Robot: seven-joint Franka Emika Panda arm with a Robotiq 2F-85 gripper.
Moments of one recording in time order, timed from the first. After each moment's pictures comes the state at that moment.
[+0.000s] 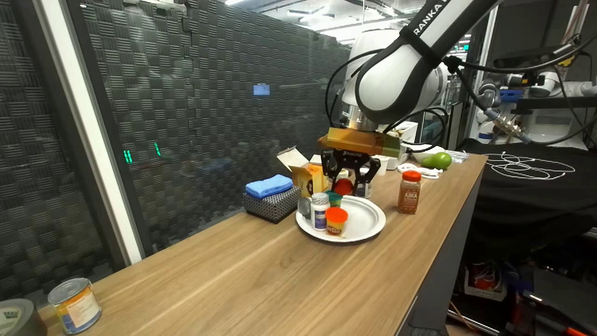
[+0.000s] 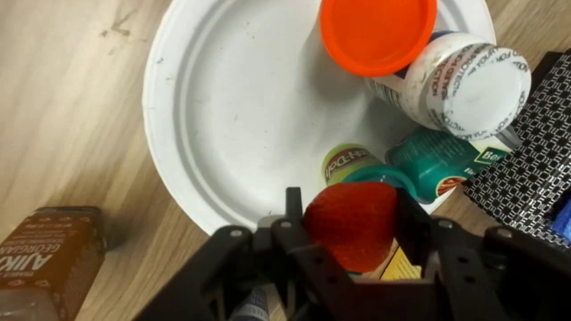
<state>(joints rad) -0.03 0.24 -0.04 -2.21 -0.06 2.66 0.98</state>
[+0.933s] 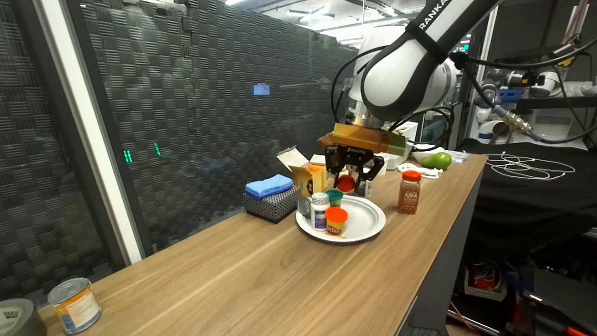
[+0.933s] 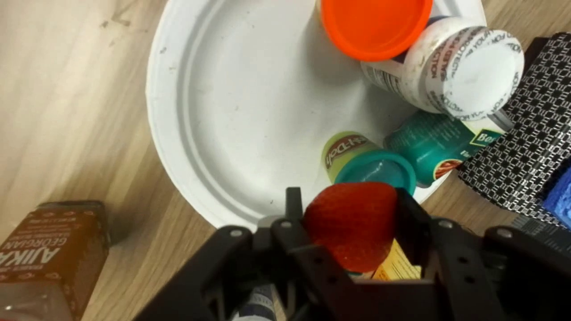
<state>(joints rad) -0.01 0.21 -0.07 -2.25 -0.01 2.70 0.94</state>
